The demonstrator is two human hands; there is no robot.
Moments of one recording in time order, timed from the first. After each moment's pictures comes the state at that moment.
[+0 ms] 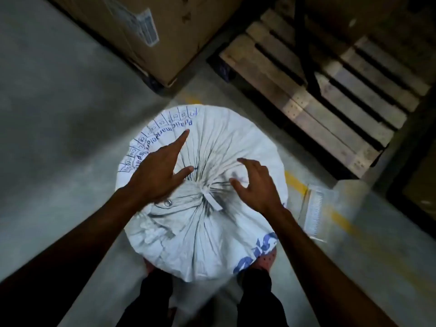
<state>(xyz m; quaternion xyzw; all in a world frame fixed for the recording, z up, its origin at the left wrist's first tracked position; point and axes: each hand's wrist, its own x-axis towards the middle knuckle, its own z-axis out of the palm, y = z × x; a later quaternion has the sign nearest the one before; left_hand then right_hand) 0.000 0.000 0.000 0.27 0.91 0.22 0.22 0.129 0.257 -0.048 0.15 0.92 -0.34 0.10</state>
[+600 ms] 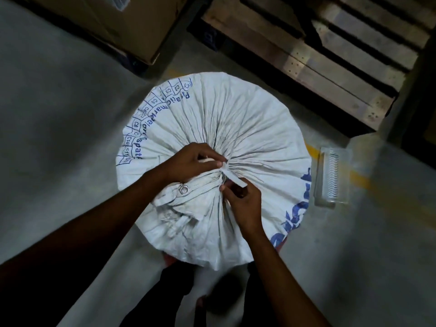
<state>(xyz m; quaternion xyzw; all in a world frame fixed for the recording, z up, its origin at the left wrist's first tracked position) 0.002 0.011 -0.093 0.30 0.74 0.42 0.43 0.192 0.115 -0.110 0.44 0.60 -0.67 -0.05</state>
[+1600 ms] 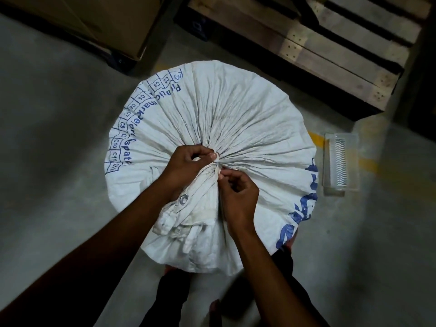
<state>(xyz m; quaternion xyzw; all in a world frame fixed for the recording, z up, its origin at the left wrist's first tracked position) 0.020 0.002 -0.128 0.06 0.73 0.54 0.42 0.157 0.074 -0.129 0.51 0.54 -0.65 -0.16</state>
